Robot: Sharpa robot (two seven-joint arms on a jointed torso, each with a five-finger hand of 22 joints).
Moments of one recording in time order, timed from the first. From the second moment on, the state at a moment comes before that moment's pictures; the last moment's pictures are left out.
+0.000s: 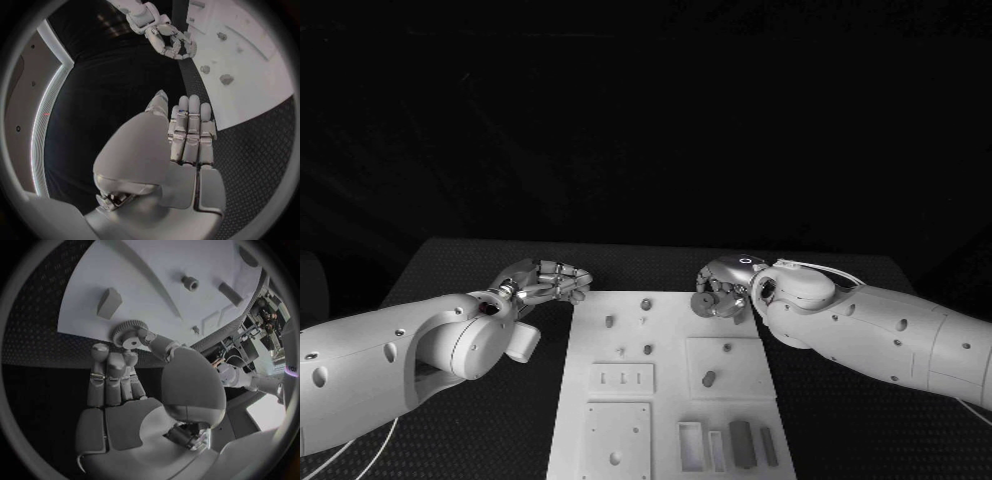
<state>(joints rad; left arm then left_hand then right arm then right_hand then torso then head) 1.37 -0.86 -0.16 1.46 -0.13 -0.32 0.15 1.60 -0.05 -0.01 0.29 0.14 0.82 0.17 0.32 0.48 1.17 0.11 0.19 0.17 0.95 0.08 0.53 0.57 0.04 0.68 -0.01 0.55 1.23 1.30 -0.66 -0.07 1.21 -1.64 -0.18 -0.14 1.13 -0.29 0.79 -0.15 0.05 0.82 0.11 0.32 0.50 1.02 0.02 1.20 0.87 1.23 -0.10 1.25 1.00 0.24 1.11 -0.02 0.93 1.31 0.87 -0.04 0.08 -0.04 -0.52</state>
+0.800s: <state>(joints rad) 1.37 -0.86 -0.16 1.46 -0.13 -0.32 0.15 1.60 -0.05 -0.01 0.29 0.14 0.82 0.17 0.32 0.48 1.17 0.11 0.19 0.17 0.95 0.08 0.53 0.57 0.04 0.68 -0.01 0.55 1.23 1.29 -0.66 -0.07 1.20 -1.66 -0.20 -0.13 1.16 -0.29 0.82 -0.18 0.05 0.82 0.11 0.33 0.51 1.02 0.02 1.22 0.86 1.23 -0.10 1.25 1.00 0.24 1.11 -0.02 0.94 1.31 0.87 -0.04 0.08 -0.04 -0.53</state>
